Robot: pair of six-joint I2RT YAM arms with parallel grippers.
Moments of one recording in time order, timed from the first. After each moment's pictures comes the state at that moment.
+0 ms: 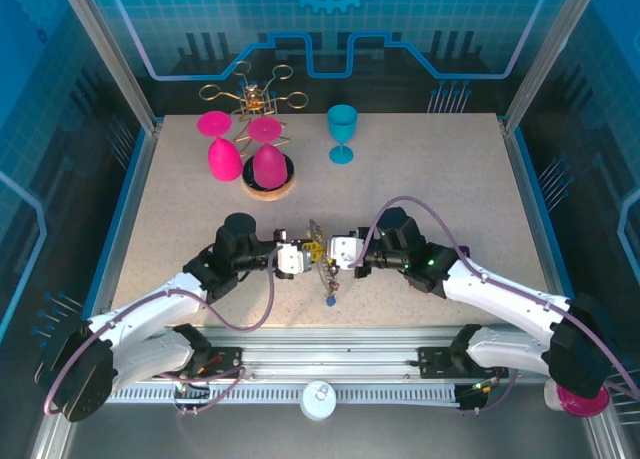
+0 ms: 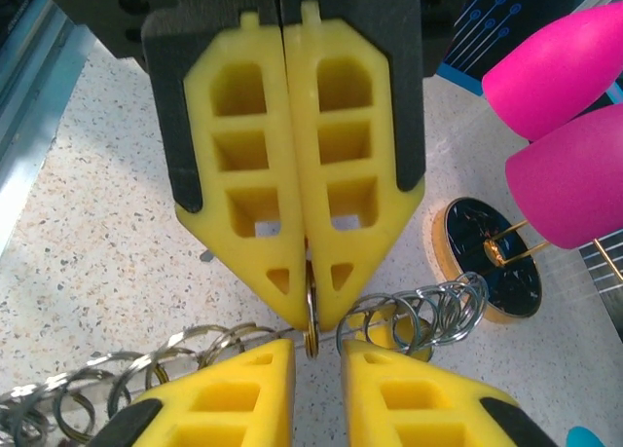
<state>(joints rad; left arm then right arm) -0.60 1.04 0.51 0.21 0.62 0.78 0.80 1.14 0.70 -0.04 -0.34 -0.76</state>
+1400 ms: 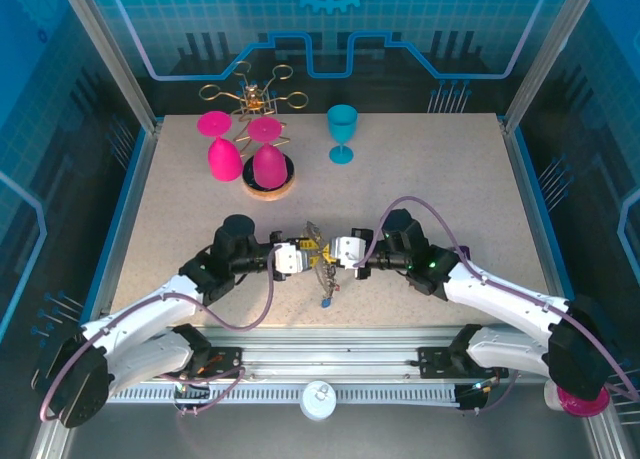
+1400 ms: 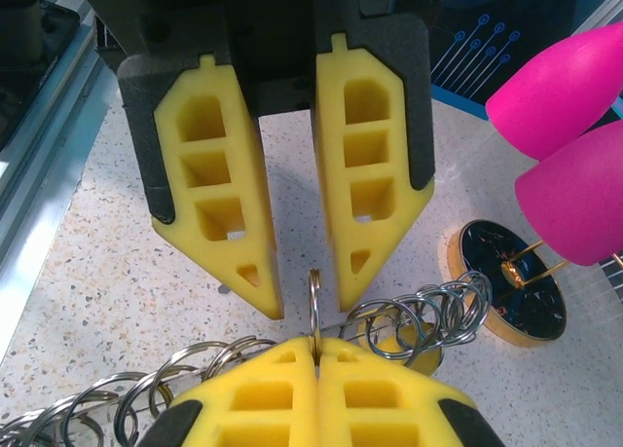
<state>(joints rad) -0.60 1.00 0.51 0.12 0.58 0.75 0.78 1.13 0.65 0.05 -0.44 -0.69</state>
